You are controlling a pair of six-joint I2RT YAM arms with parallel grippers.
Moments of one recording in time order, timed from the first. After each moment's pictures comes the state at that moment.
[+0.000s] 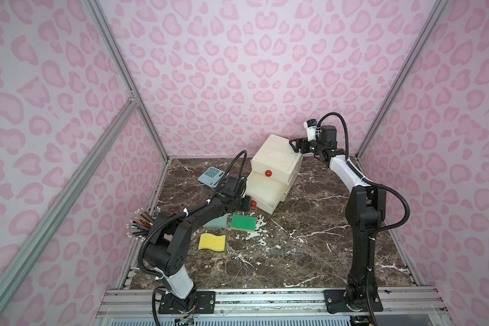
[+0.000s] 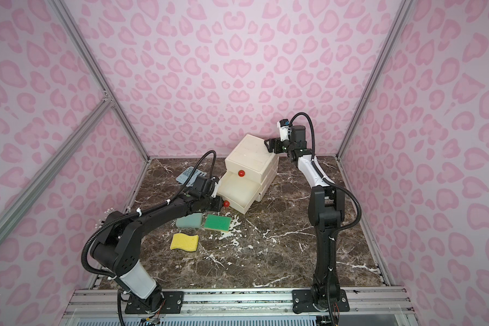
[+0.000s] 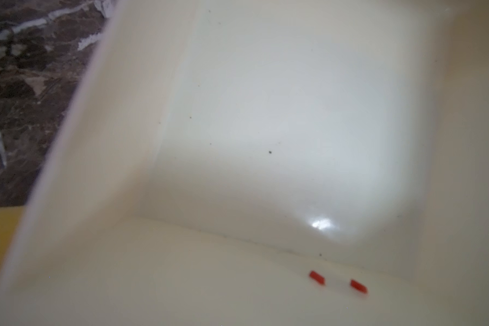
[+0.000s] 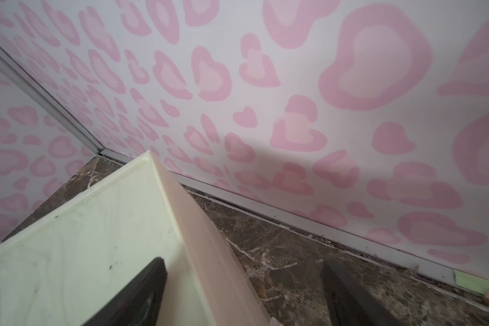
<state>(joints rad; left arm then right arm) -0.50 1.72 1.11 -0.31 0.12 -0.27 0.12 2.24 2.02 -0.20 -0.45 0.08</state>
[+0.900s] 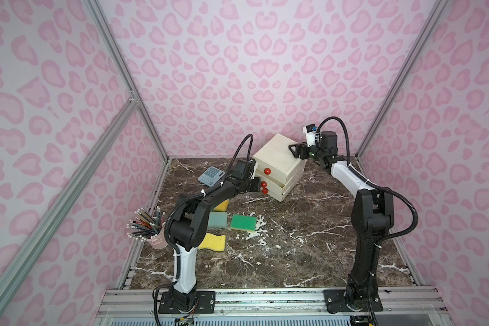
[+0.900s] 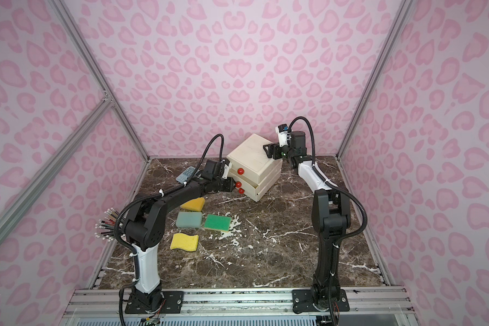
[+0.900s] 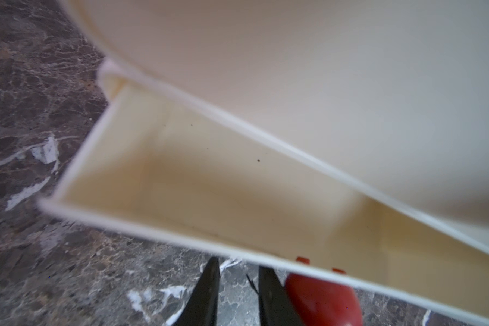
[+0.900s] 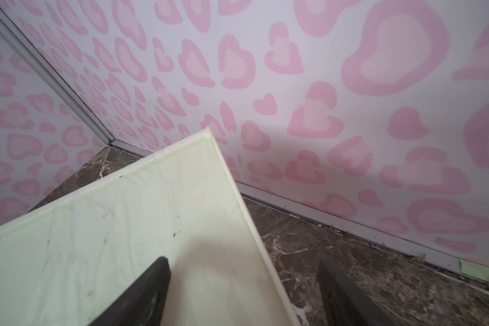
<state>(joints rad) -0.48 2.03 1.48 -0.23 0.24 -0.30 0.14 2.09 1.75 -0.08 -0.42 0.06</state>
